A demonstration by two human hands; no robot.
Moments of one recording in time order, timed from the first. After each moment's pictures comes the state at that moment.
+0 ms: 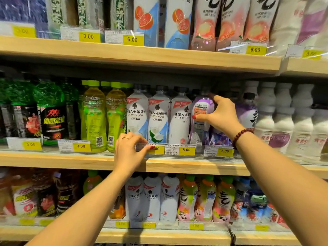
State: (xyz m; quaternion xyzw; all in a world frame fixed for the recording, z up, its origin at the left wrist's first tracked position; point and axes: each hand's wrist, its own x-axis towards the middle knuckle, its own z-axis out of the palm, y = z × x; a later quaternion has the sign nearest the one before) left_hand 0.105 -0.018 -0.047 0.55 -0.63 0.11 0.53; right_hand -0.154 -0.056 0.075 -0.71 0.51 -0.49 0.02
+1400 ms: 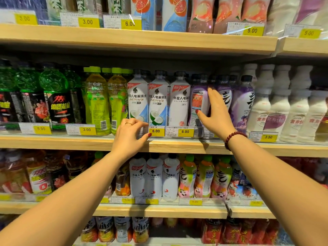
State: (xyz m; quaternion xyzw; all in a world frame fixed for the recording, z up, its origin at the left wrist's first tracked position) left_hand 0.115 0.005 -0.046 0.57 -0.70 0.11 0.42; right_hand -0.159 -0.044 0.020 -0.75 0.49 -0.45 -0.05
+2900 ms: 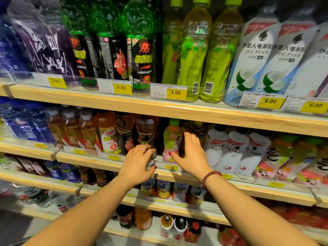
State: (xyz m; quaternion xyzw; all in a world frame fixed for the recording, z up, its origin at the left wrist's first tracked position) left_hand 0.346 0.061 -0.232 0.66 -0.73 0.03 0.15; right_hand 0.148 0.003 -0.196 -0.82 0.50 -0.25 0.11
